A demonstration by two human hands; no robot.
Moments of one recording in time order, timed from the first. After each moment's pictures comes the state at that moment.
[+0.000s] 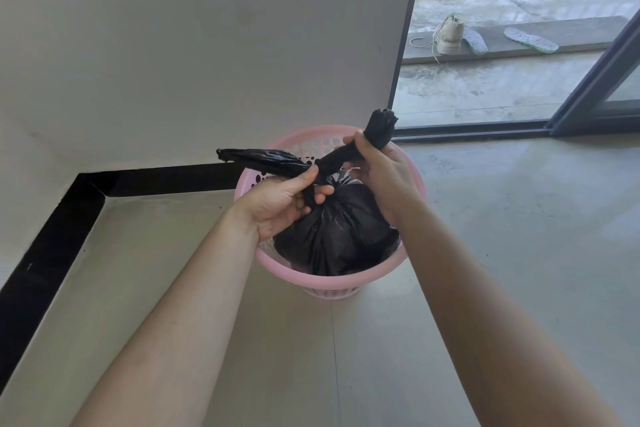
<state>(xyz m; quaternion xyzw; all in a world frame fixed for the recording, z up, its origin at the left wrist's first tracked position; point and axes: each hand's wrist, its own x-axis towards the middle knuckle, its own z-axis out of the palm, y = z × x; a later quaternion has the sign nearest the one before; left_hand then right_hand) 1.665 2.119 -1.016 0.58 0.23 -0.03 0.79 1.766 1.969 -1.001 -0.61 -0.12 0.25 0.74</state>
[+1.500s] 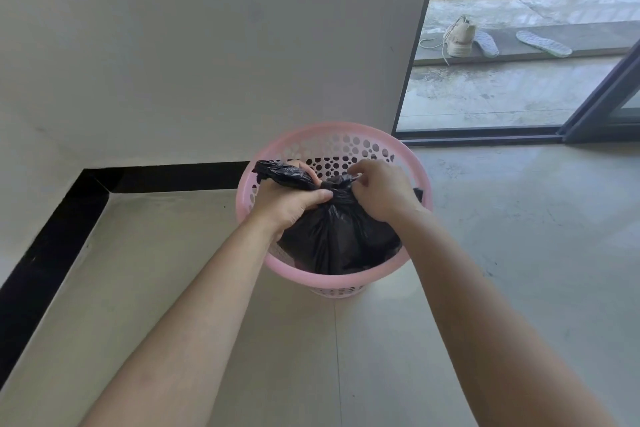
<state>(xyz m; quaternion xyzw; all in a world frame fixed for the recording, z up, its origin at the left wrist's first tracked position) 1.665 2.115 -1.023 0.73 0.27 0.15 0.61 1.770 1.978 -1.009 -0.92 -0.28 0.13 0.26</state>
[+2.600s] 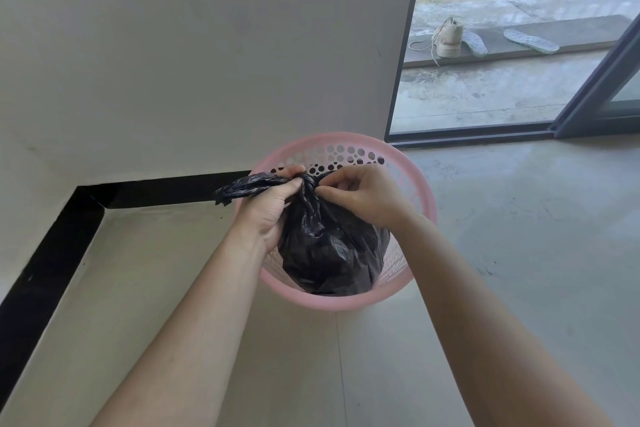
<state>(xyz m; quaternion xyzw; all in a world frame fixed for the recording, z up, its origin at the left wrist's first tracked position) 1.669 2.112 -1.011 0.50 0.30 0.15 0.80 1.775 1.981 -1.025 -0.78 -0.35 0.16 0.50</state>
